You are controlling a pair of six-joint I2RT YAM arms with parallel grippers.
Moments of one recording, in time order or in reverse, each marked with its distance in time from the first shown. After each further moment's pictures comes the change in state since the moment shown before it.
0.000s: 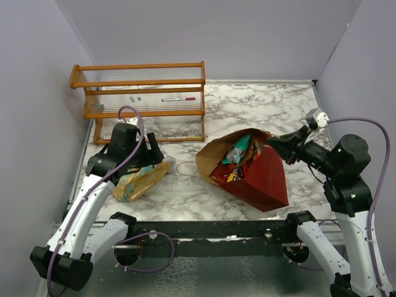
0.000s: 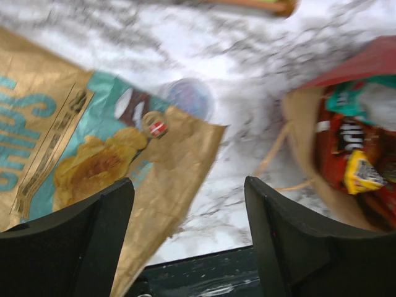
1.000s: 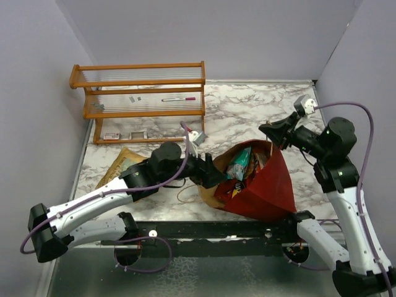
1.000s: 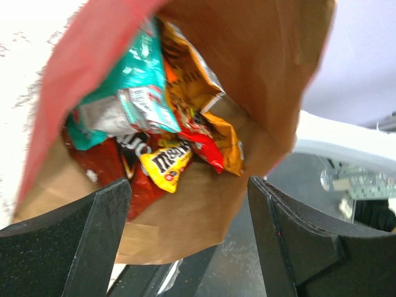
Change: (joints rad) left arm -0.619 0.046 -0.073 0.661 0.191 -0.142; right arm 0.001 0.106 -0.046 0.191 -0.031 -0.061
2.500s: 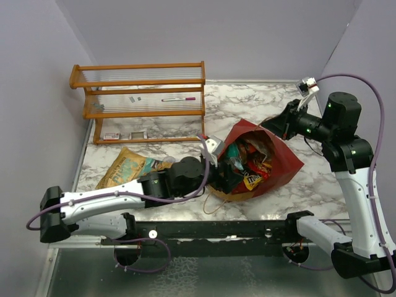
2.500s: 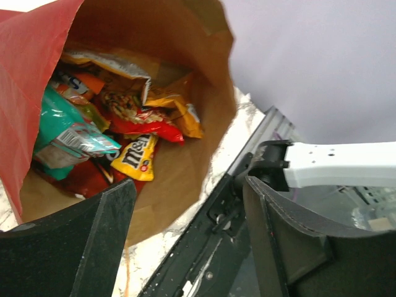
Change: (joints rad) left arm -0.337 0.110 0.072 0.156 -0.450 0.097; right arm 0.000 0.259 0.387 -0.445 -0.016 0.138
